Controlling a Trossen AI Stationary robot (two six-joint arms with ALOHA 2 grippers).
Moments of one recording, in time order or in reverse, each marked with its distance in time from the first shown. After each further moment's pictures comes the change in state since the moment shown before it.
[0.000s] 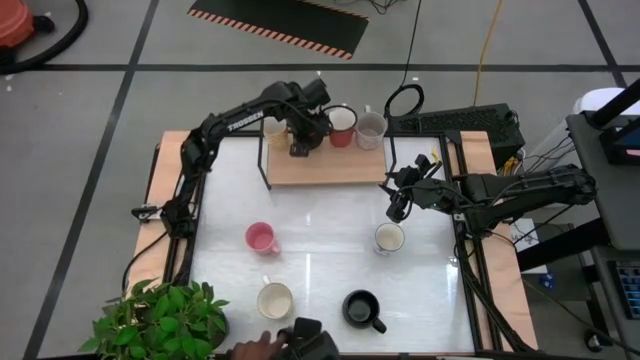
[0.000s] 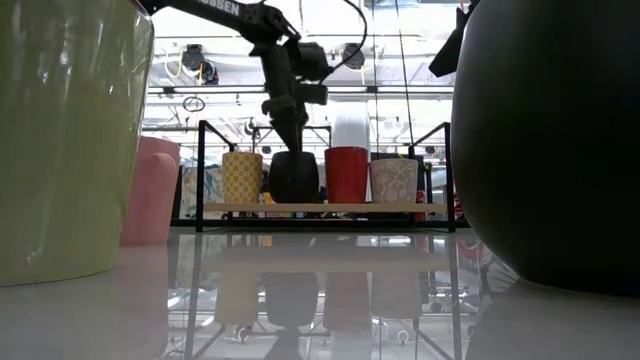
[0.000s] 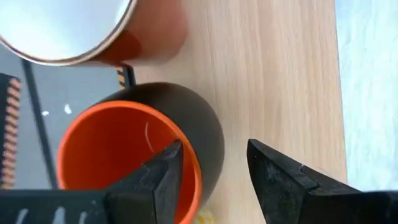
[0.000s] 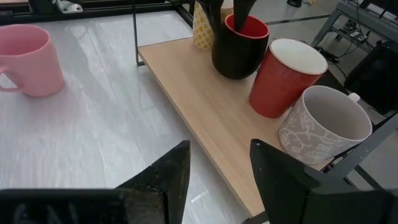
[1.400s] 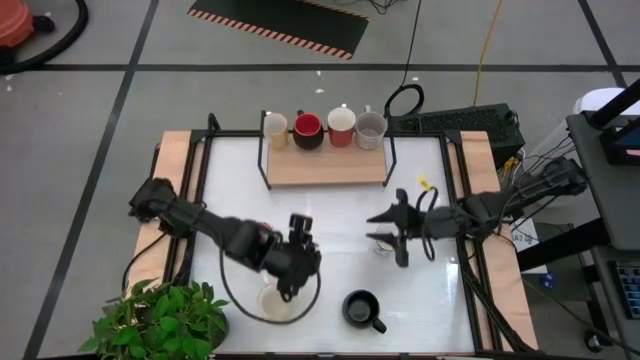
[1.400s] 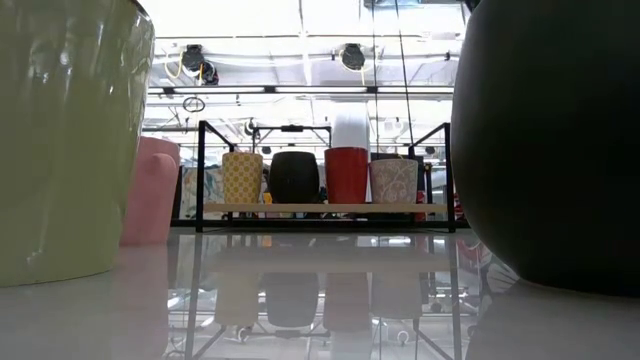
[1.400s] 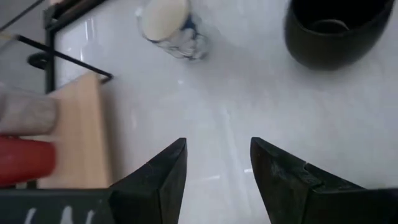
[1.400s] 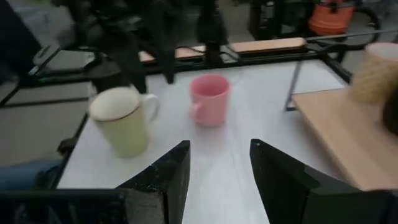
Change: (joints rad) left arm -1.007 -0.357 -0.376 0.246 -0.455 -0.712; right arm 0.274 0.058 0.000 0.317 -0.230 0.026
